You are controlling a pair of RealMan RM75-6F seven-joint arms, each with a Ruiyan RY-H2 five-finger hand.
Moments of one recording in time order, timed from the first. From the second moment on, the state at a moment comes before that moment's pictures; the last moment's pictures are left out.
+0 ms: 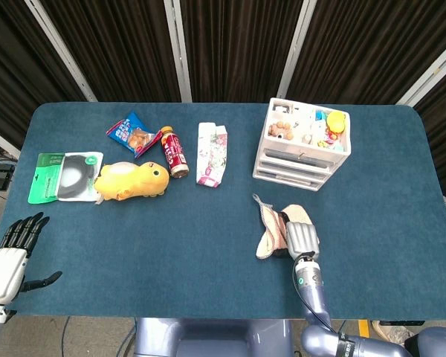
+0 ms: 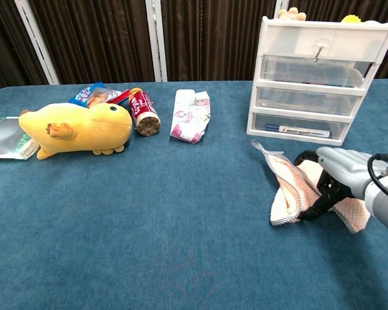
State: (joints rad) left arm -0.08 -1.12 0.02 -1.71 1.57 1.47 -0.02; right arm 0.50 -1.80 0.25 -1.54 -0.80 1.22 -0.73
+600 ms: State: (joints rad) left arm -0.08 -1.12 0.02 -1.71 1.57 1.47 -0.02; right arm 0.51 -1.83 0.23 -1.50 -0.85 1.22 -0.63
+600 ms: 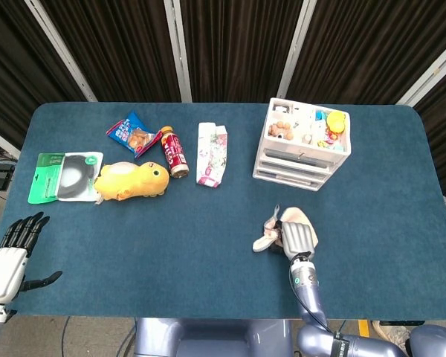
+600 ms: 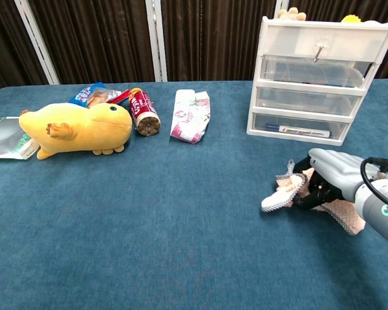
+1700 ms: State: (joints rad) left arm -0.08 -1.13 0.02 -1.71 1.58 1.48 0.00; right arm 0.43 -1.68 0.23 -1.38 -1.47 1.55 -0.13
